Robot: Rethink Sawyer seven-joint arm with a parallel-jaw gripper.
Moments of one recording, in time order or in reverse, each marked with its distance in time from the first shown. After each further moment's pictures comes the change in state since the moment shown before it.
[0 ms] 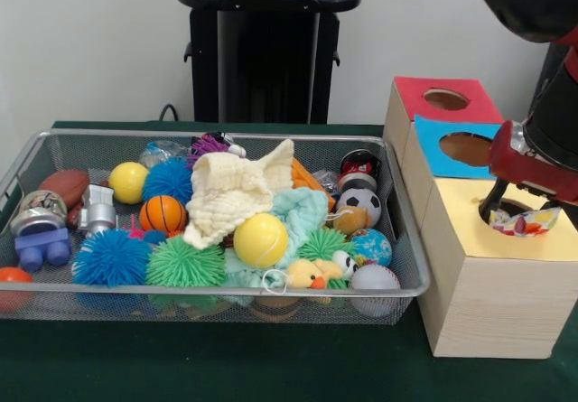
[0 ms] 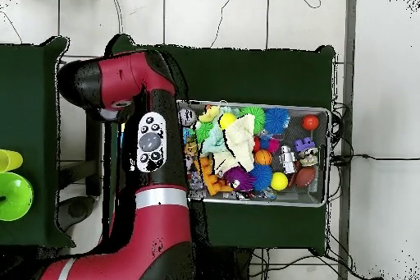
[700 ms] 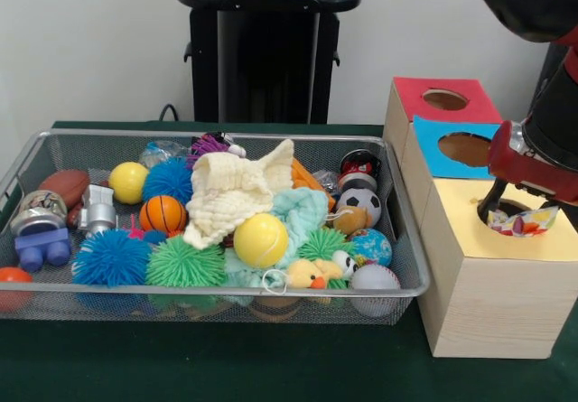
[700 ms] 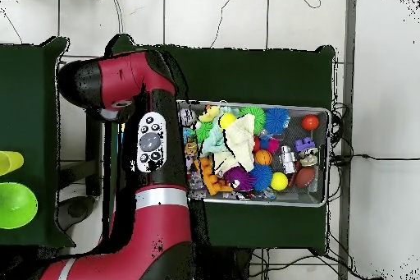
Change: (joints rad) arm 0.000 -0.001 0.000 0.000 -0.005 0.001 0.000
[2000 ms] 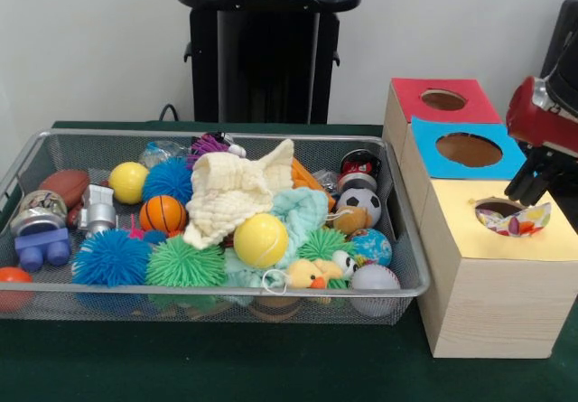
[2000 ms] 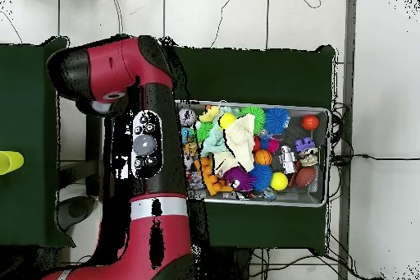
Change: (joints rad) arm -0.001 -0.058 -0.001 -0.058 -0.017 0.081 0.000
